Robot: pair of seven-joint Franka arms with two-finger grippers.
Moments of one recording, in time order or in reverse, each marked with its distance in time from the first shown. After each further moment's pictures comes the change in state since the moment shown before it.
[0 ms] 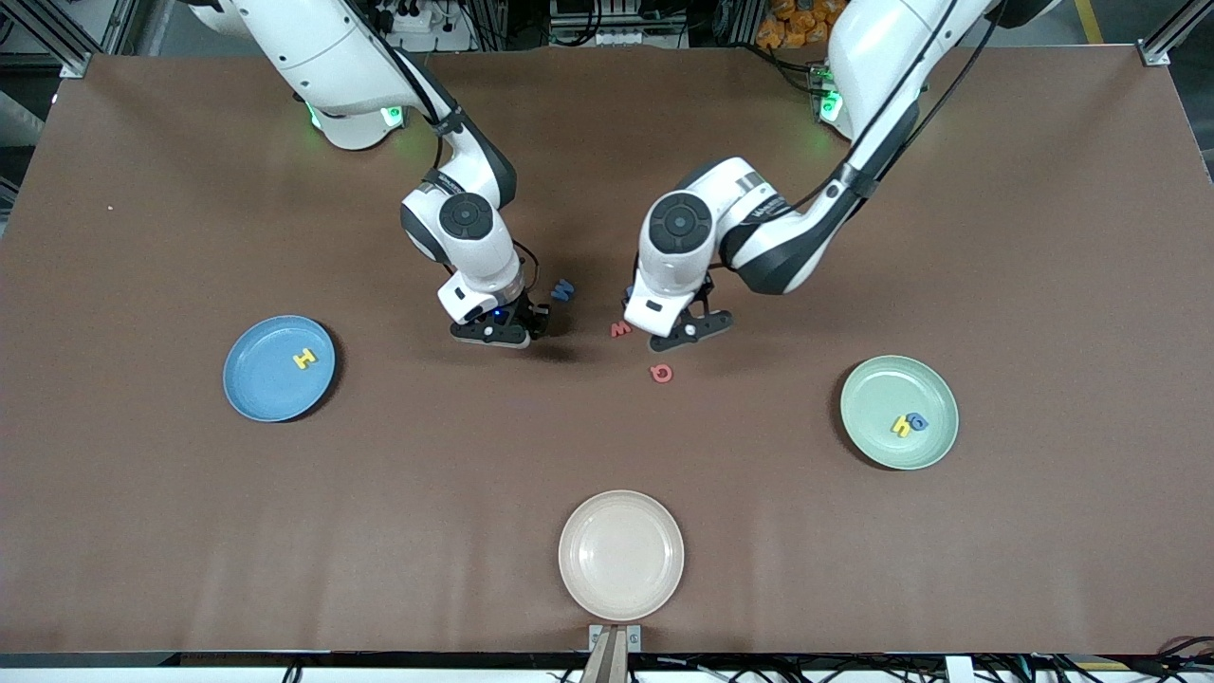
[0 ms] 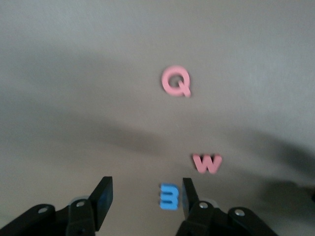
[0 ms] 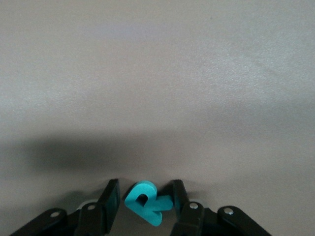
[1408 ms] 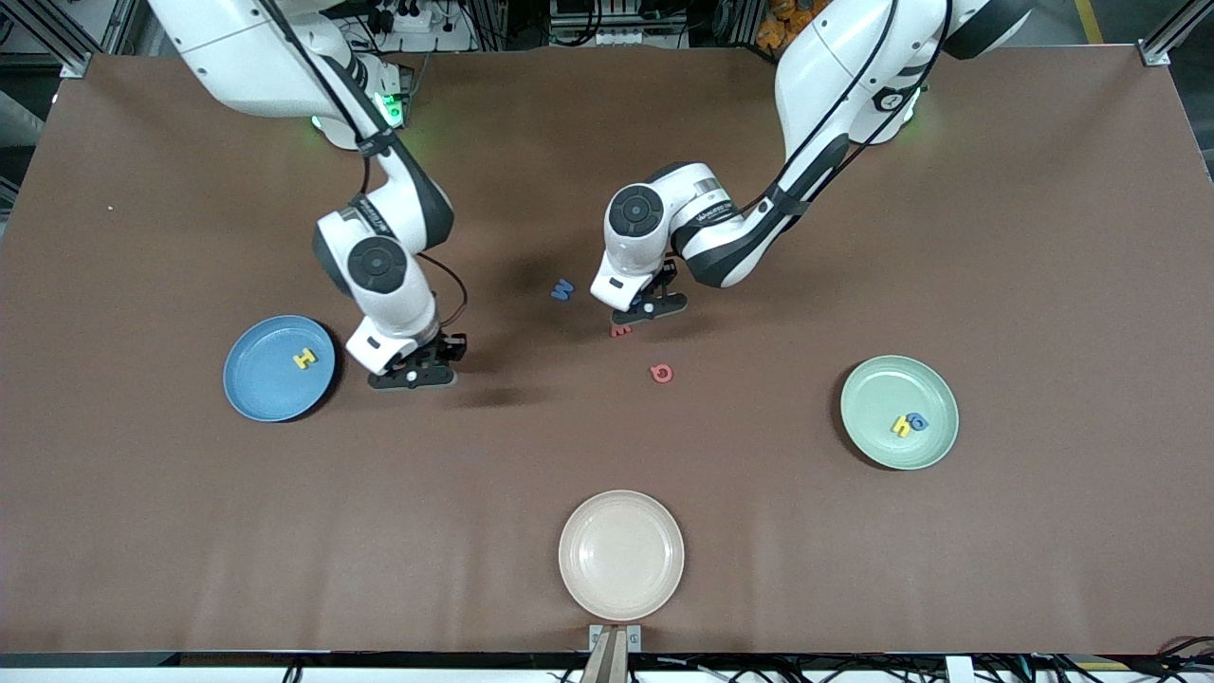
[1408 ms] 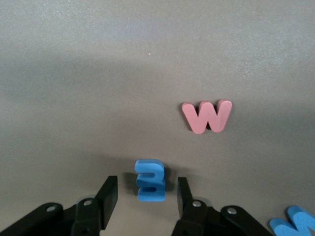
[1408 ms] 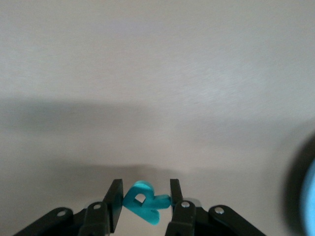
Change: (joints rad) left arm -0.078 0.106 0.004 -0.088 0.085 0.175 -0.045; right arm -0.238 -0.086 -0.023 0.076 -0.030 -0.285 -0.563
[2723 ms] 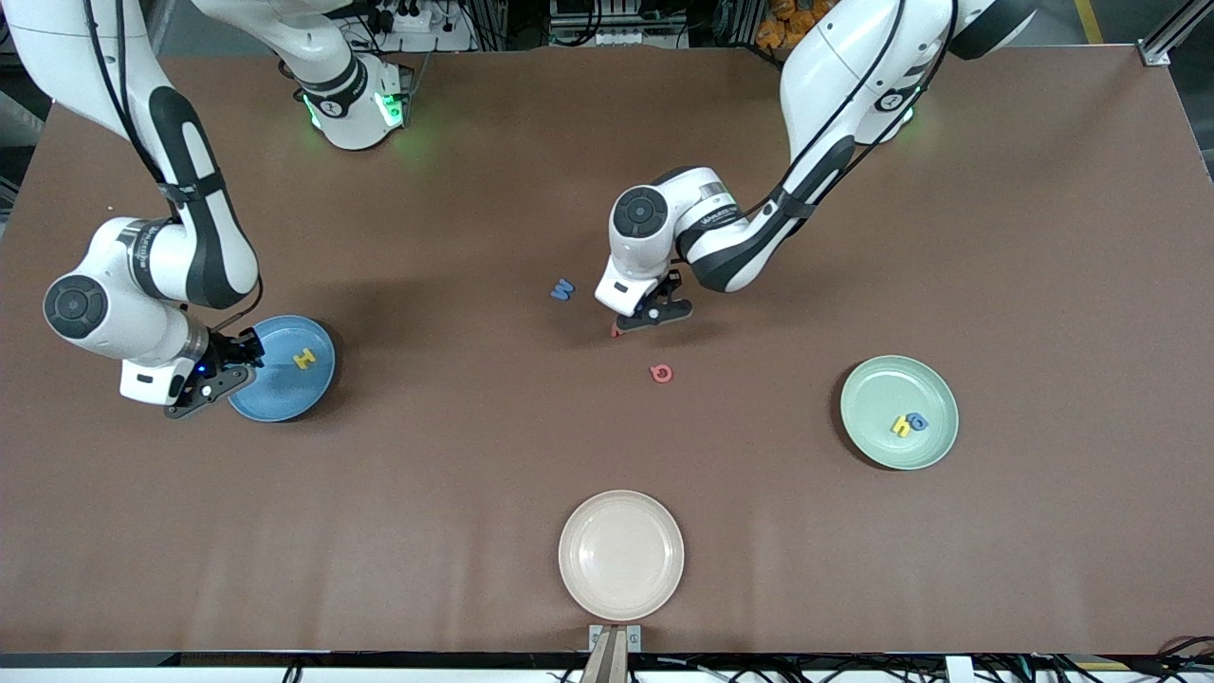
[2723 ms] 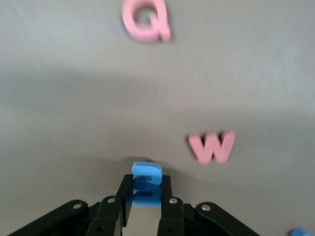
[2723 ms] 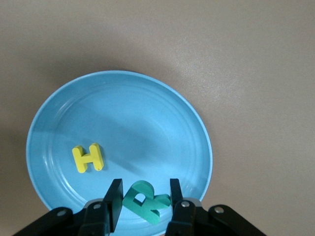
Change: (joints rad) left arm 0.041 -0.029 0.006 0.010 0.062 -0.010 0.003; right arm -0.104 -0.039 -0.411 -0.015 0.312 -0.085 -1.129
